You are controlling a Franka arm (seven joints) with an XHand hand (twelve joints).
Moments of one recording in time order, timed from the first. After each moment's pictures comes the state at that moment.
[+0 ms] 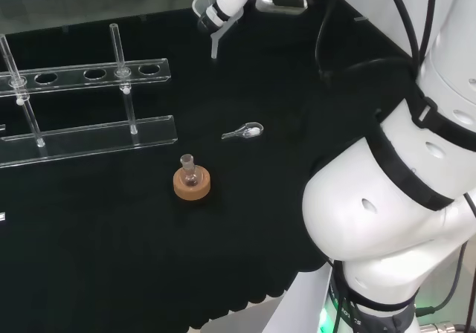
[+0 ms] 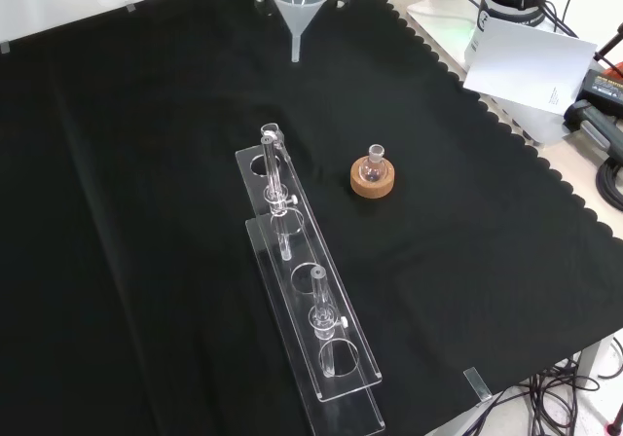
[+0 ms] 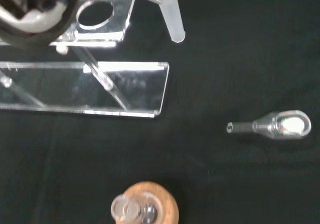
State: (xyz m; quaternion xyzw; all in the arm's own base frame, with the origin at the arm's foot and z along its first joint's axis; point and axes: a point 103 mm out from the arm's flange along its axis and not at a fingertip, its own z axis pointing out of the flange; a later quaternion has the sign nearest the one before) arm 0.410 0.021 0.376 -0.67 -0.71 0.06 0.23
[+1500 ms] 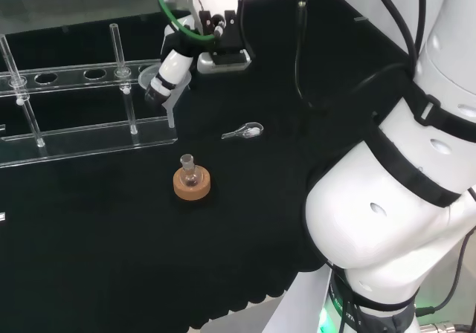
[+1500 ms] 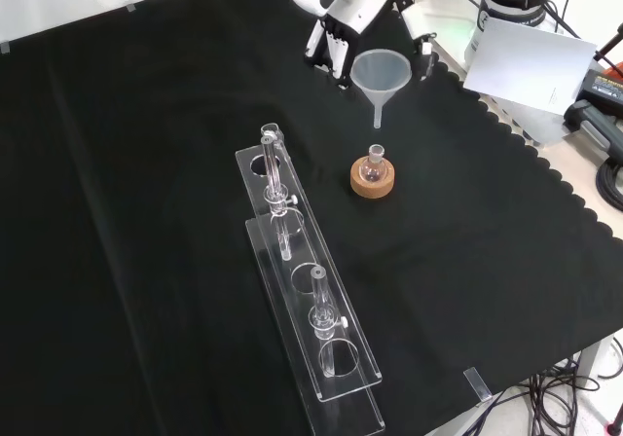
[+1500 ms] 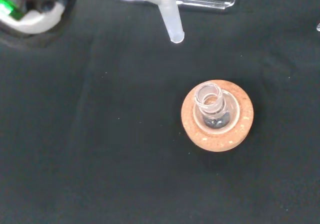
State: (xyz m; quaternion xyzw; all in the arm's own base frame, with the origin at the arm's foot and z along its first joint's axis) arm 0.359 0.141 0.308 -0.63 -0.72 0.15 0.25
